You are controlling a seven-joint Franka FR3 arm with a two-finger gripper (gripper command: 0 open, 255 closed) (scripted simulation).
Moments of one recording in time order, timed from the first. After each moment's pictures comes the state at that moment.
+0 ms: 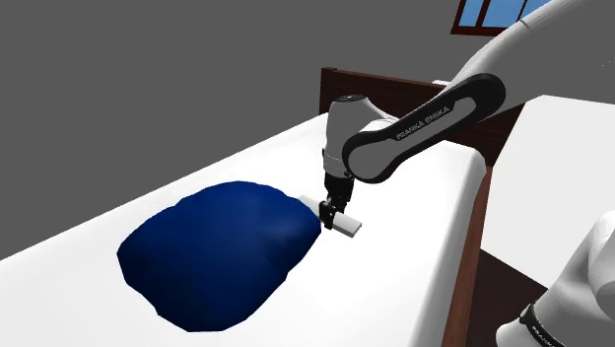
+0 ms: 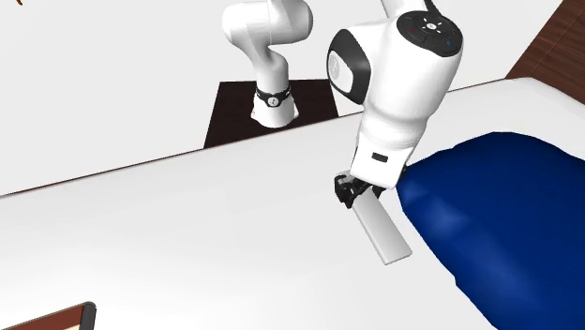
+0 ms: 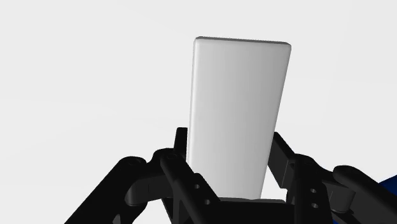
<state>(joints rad) 0.12 0.07 0.26 -2.28 0.00 2.34 0.09</state>
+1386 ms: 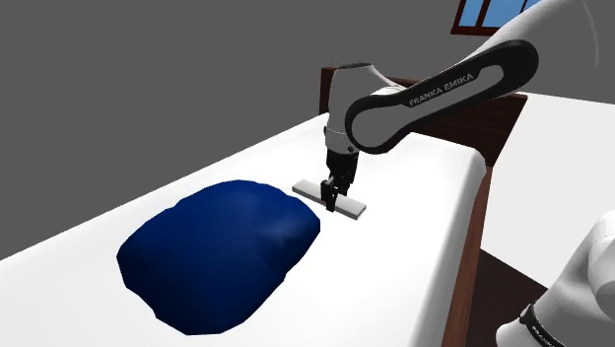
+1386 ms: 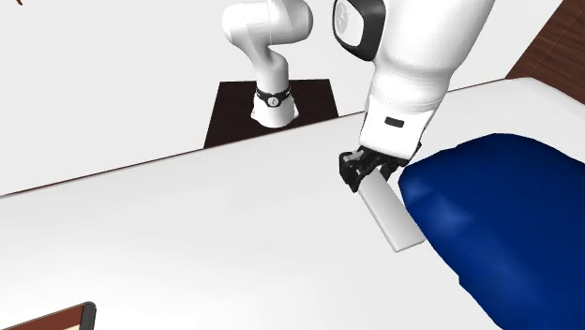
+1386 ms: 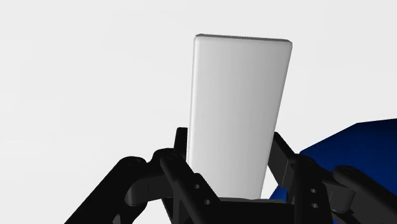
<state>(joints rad) 0.12 -0.03 0.26 -2.21 0.03 2.18 0.07</state>
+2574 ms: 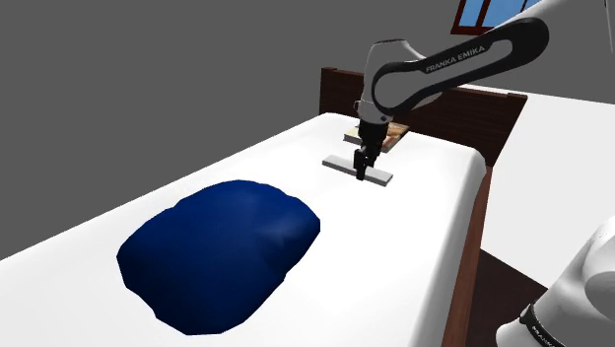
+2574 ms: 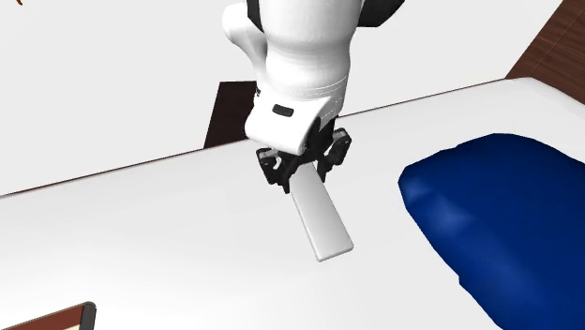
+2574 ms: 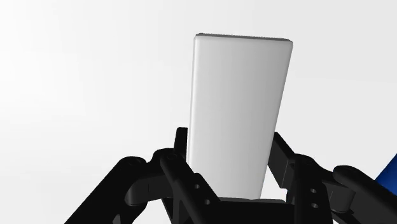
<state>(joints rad) 0.00 -0.11 0.11 -2.20 0.03 2.09 -0.18</state>
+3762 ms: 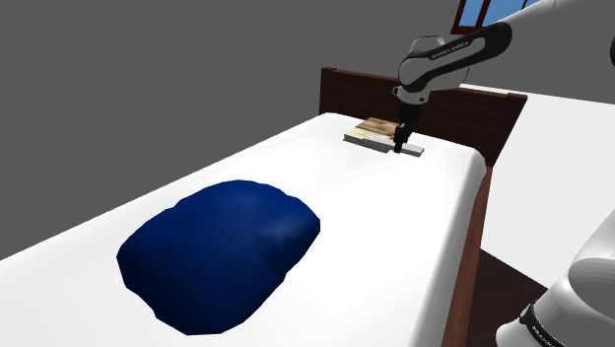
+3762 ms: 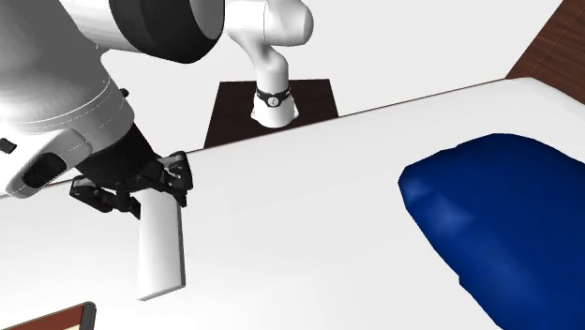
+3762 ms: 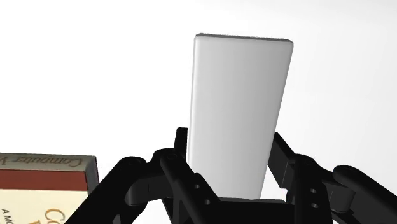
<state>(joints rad) -0.20 0.08 -0.11 -1.97 0.03 2.04 -0.60</state>
